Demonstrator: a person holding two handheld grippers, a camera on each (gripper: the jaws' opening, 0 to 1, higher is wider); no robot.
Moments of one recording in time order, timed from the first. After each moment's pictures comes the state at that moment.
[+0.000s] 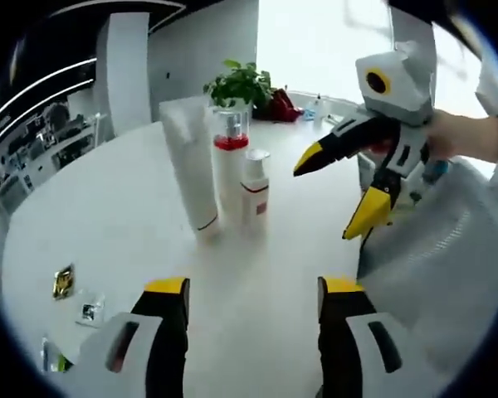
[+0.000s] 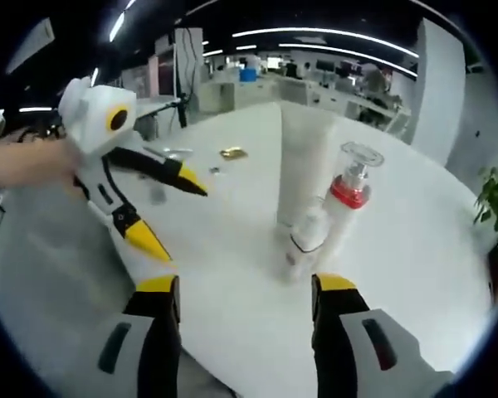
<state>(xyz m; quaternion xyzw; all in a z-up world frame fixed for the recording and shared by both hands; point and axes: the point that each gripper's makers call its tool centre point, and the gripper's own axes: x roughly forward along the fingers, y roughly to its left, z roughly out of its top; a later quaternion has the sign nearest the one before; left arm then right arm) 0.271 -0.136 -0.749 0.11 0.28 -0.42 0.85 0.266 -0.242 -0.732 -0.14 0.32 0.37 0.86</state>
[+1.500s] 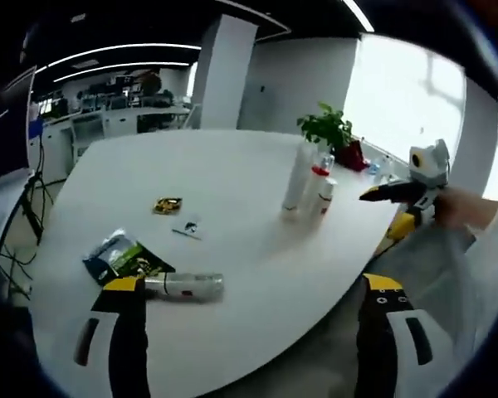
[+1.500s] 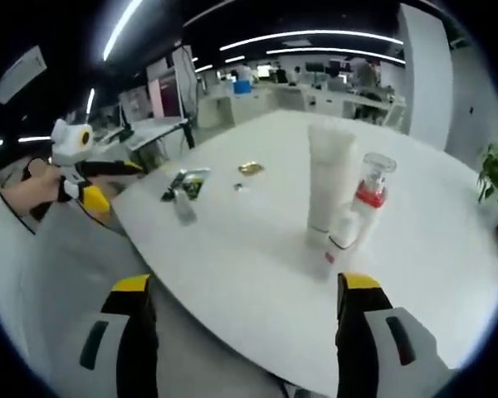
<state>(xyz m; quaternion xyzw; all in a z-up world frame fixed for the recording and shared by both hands) 0.213 0.027 -0.705 -0.03 0.29 -0.26 0.92 0.226 -0.213 -0.711 -0.09 0.32 0.37 0.87</state>
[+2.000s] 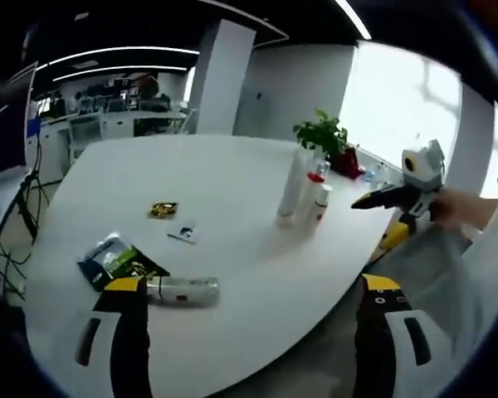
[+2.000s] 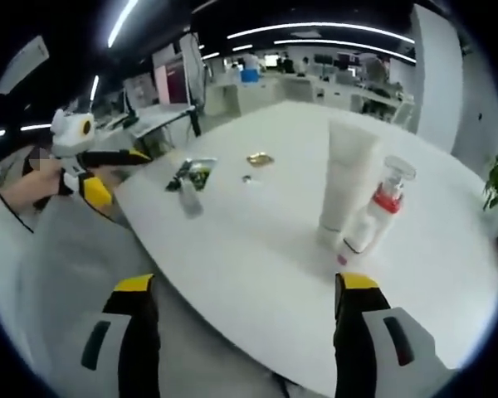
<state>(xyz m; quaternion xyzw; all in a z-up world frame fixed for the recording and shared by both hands) 0.213 0.026 -0.697 -0.04 0.27 -0.27 0.92 0.227 -0.191 -0.713 -0.11 0.34 0.38 0.85</state>
